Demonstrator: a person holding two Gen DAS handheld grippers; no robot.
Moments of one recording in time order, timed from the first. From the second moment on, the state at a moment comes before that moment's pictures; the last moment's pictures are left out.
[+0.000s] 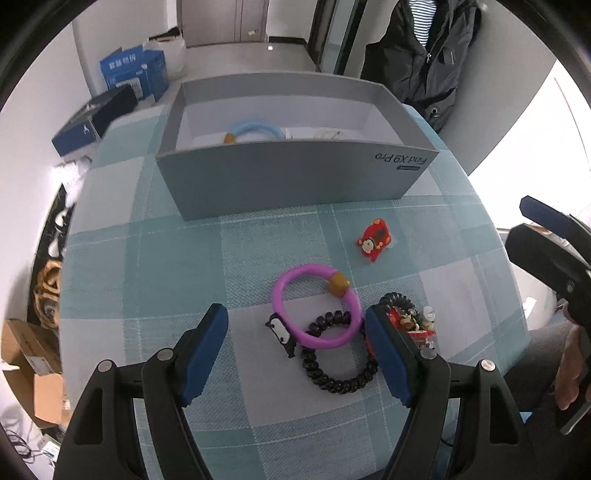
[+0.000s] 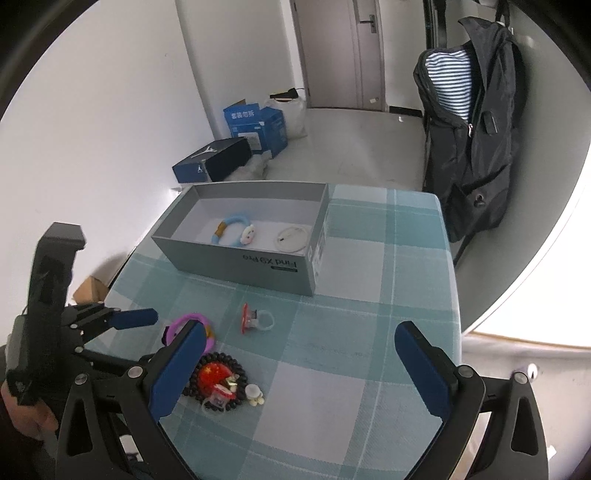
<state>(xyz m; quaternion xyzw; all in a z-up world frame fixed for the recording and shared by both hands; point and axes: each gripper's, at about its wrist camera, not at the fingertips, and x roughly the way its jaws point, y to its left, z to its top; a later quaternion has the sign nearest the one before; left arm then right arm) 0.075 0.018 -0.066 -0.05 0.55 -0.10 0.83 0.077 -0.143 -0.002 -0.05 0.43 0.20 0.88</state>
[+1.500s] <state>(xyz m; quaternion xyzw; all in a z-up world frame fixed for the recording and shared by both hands) 0.072 0.030 -0.060 -0.12 0.56 -0.13 0.81 0.082 -0.147 -0.006 -0.02 0.44 0.20 0.88</state>
